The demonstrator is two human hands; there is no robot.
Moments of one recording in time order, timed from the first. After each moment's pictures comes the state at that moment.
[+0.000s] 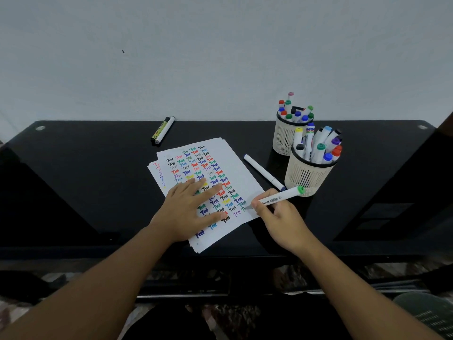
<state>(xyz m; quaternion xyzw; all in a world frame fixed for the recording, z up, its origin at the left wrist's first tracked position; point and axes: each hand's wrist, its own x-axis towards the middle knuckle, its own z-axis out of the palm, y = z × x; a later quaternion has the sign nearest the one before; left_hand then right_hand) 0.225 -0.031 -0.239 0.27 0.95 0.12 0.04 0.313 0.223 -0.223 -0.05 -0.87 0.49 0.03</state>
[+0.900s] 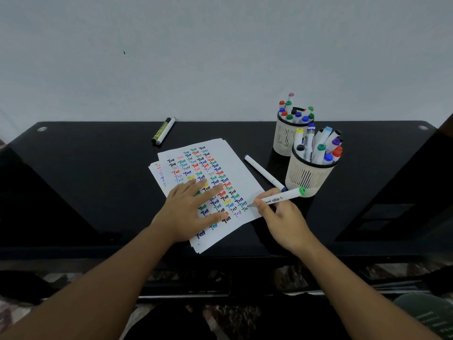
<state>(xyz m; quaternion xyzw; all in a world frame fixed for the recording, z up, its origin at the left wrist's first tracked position) 0.225 -0.032 -0.239 0.27 0.96 0.12 0.05 0.314 0.223 -0.222 -0.07 -0.86 0.50 0.06</state>
